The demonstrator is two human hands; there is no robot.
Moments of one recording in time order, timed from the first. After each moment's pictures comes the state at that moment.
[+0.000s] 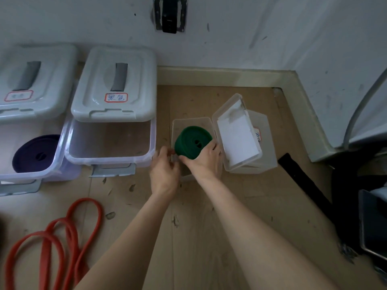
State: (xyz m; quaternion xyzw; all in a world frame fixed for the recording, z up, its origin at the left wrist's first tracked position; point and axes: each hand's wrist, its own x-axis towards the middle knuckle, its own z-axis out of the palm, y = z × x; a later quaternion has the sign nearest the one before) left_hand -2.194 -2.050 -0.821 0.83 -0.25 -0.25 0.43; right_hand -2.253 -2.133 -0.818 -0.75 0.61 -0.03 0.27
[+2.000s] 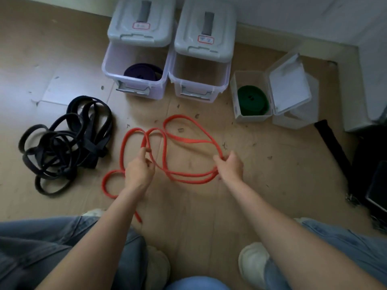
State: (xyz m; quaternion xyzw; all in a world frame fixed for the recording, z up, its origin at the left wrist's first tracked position) left_hand -2.193 -1.755 -0.795 0.92 -0.15 -0.26 0.26; right_hand -2.323 -1.922 -0.785 -0.67 0.61 0.01 0.41
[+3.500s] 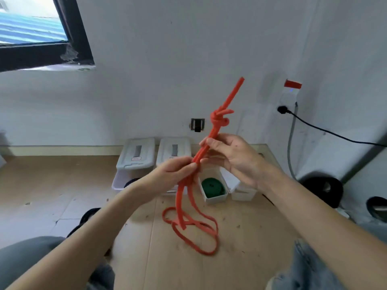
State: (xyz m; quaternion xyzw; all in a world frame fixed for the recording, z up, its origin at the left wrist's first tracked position) left_hand -2.233 -1.817 -0.475 0.57 -0.53 -0.42 0.47; right_hand -2.379 -1.928 -0.421 -0.65 0.19 -0.21 0.70
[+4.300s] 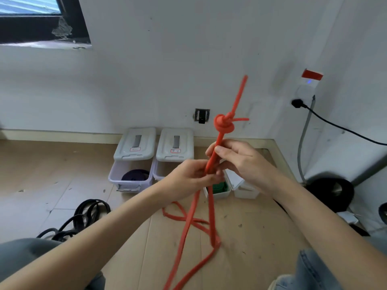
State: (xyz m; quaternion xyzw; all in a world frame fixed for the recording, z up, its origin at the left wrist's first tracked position) left_hand -2.249 -1.851 -0.494 0.59 -0.54 -0.37 0.47; right_hand -2.373 -1.947 -0.446 -0.77 0.21 -0.15 0.58
